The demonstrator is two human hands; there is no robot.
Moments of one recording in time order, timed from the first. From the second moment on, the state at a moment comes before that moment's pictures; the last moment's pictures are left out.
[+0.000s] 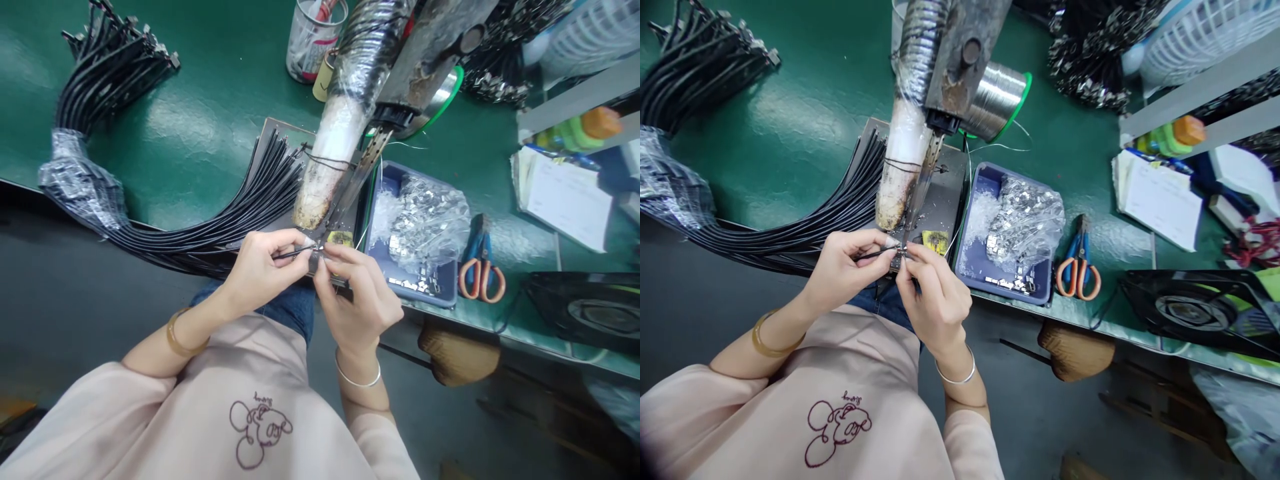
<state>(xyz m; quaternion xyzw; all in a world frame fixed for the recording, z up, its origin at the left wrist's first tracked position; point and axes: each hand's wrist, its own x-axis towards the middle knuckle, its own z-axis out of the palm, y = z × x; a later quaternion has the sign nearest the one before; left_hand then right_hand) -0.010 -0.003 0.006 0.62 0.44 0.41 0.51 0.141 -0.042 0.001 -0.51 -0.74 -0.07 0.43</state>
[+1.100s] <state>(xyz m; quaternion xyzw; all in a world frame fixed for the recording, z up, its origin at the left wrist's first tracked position) -0.038 -0.009 -0.017 0.48 0.21 0.17 0.83 0.214 -0.052 0.016 -0.72 -0.60 0.05 0.34</state>
